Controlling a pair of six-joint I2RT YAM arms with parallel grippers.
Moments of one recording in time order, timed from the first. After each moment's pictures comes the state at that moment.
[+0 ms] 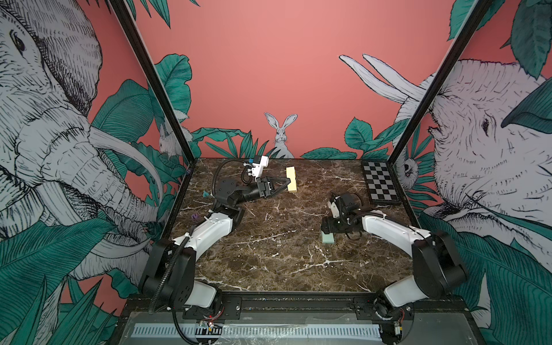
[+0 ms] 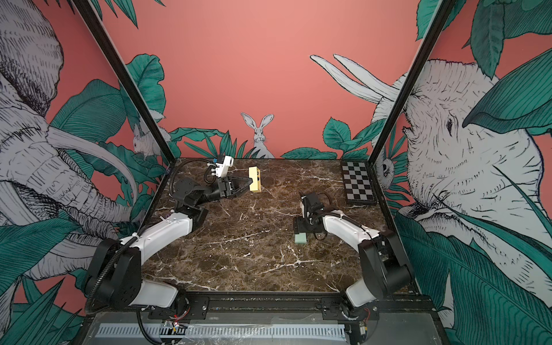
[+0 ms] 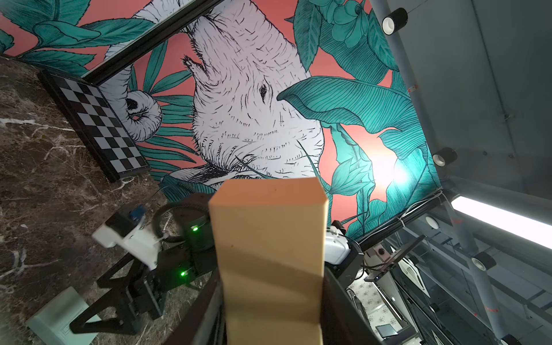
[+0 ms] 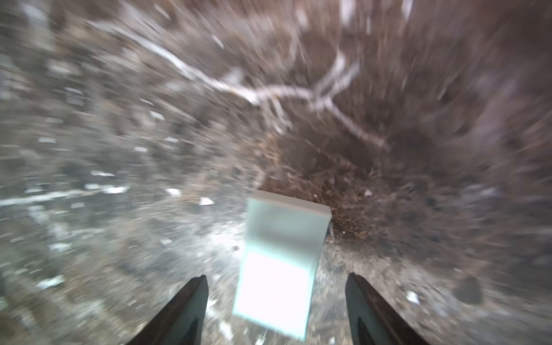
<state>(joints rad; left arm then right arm) -0.40 1.42 0.85 0.98 1.01 -1.38 0.45 1.45 0.96 -0.60 -0.15 0.30</state>
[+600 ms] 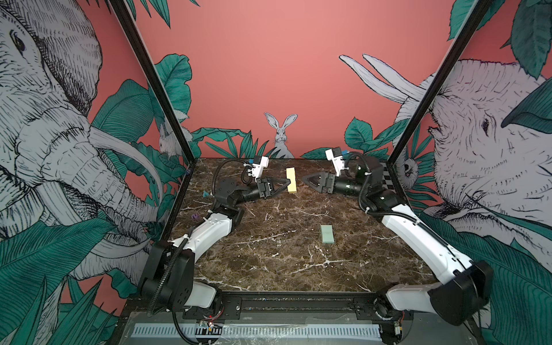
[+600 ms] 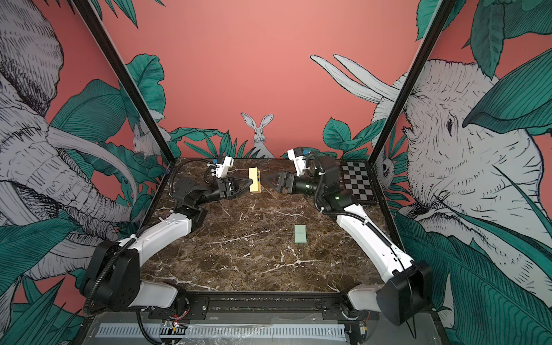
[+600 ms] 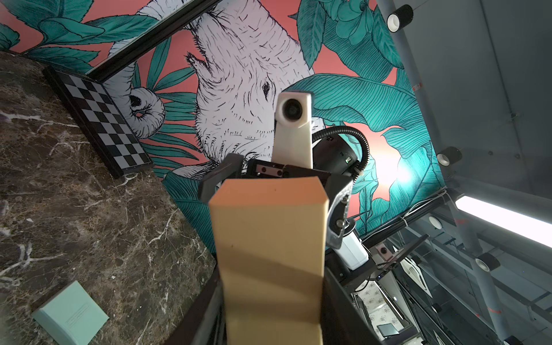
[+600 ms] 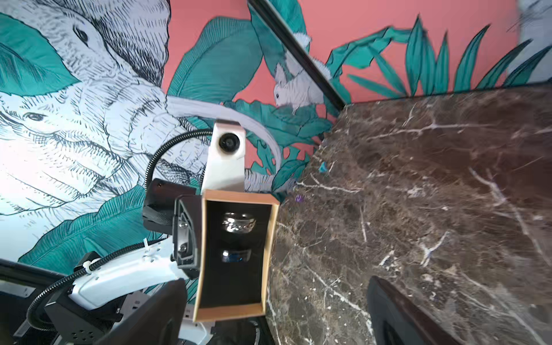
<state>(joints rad) -0.40 1.40 0.85 0.93 1.02 -1.35 0.49 1.36 1.23 -0.09 -0.76 0.66</state>
